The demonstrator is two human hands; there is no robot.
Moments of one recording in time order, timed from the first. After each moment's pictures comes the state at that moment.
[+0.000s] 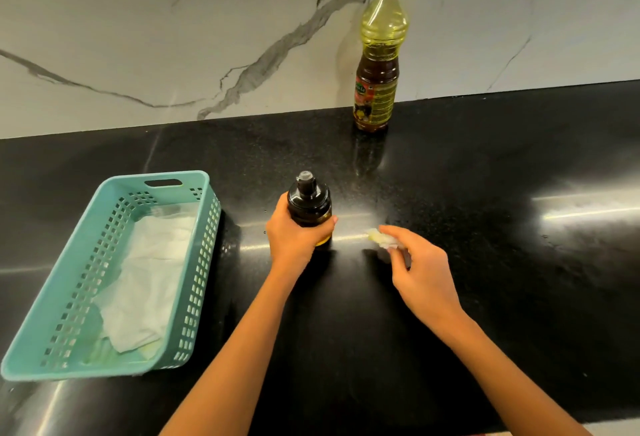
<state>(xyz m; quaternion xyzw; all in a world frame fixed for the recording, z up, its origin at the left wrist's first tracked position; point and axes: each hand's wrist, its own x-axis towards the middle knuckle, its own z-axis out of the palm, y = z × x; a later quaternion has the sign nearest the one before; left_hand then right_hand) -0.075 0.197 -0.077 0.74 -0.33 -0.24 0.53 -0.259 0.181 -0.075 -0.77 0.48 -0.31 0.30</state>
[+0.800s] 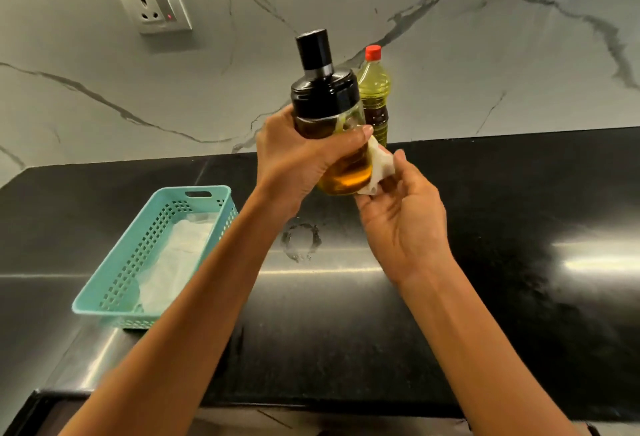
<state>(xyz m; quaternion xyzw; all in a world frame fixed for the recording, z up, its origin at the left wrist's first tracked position) -0.156 0.236 0.127 0.63 -0.48 -0.15 0.59 -0.270 0.214 0.097 -0.14 0.17 -0.45 0.86</state>
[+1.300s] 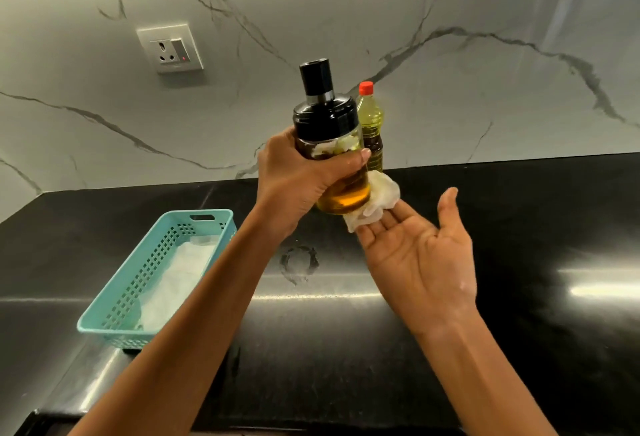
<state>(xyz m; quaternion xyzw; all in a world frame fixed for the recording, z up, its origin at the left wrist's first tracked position) -0.172 0.241 0.144 0.64 -0.47 -0.14 0.59 -0.309 0.230 0.094 -0.14 0.06 -0.41 0.90</state>
